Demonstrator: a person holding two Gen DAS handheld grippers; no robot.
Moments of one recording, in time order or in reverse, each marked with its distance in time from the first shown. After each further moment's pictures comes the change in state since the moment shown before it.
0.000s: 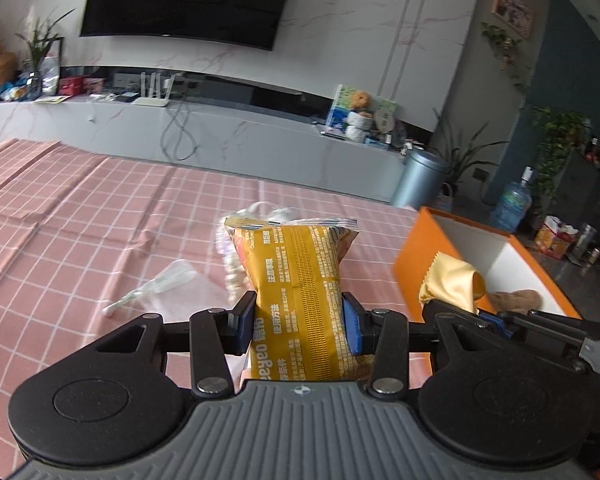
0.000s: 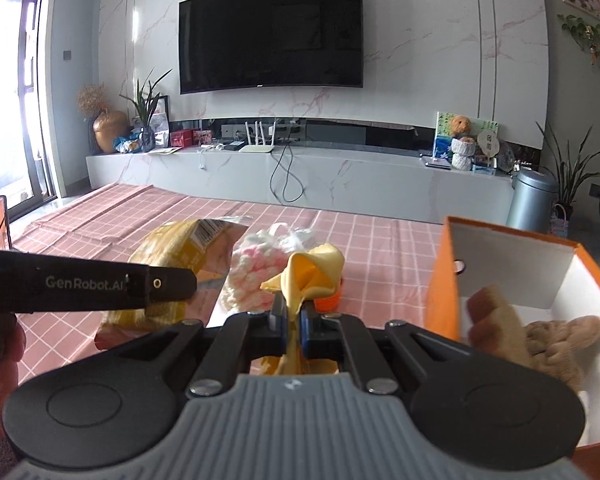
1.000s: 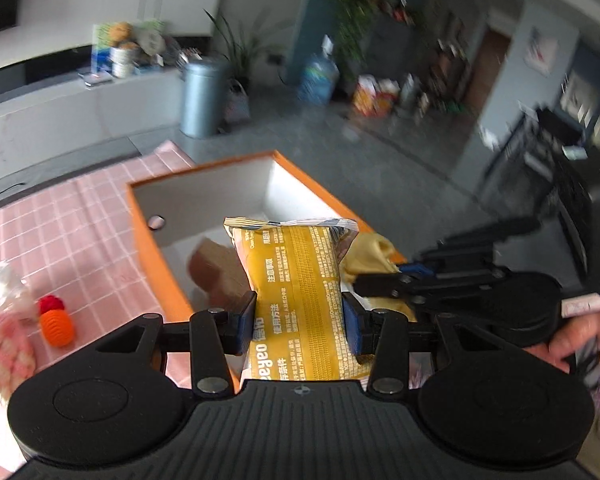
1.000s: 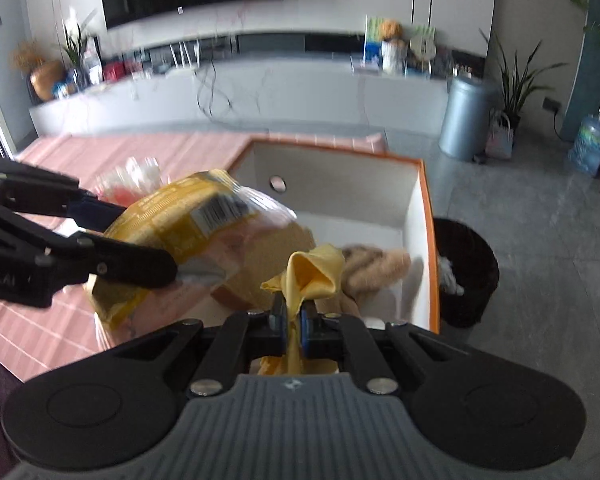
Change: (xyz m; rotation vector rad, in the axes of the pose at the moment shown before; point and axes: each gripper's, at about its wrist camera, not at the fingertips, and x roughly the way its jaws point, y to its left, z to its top) left arm 0.102 -0.167 0.036 0.437 0.340 -0.504; right arm -0.035 -0.191 0.010 0.087 0.339 -0.107
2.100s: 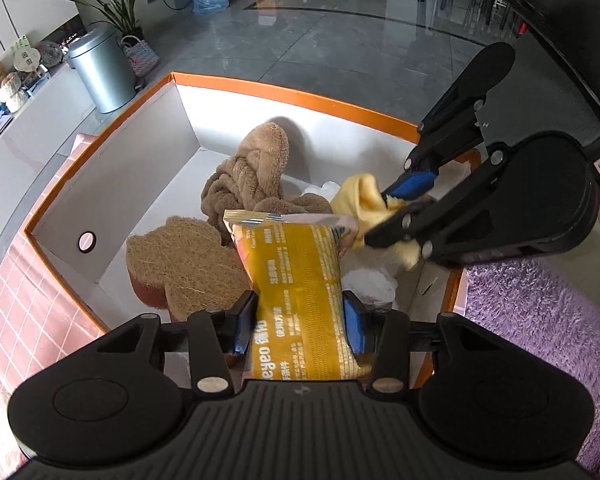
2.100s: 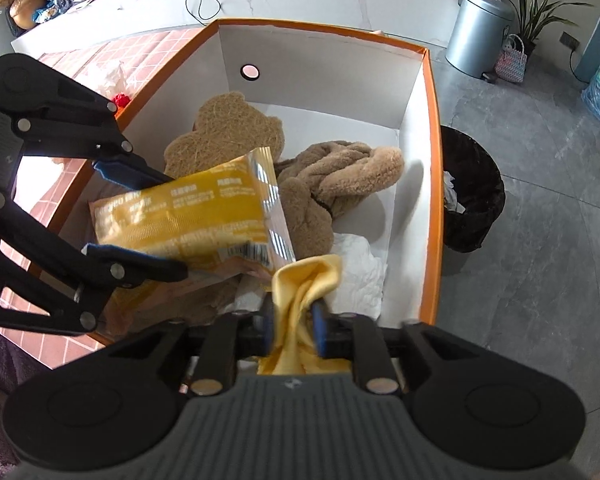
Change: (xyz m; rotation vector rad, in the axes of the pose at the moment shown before) left arm 0.095 -0.029 -0.008 0.476 0.316 -0.002; right arm 0.051 -0.022 -0.002 -0.015 0.295 -0.006
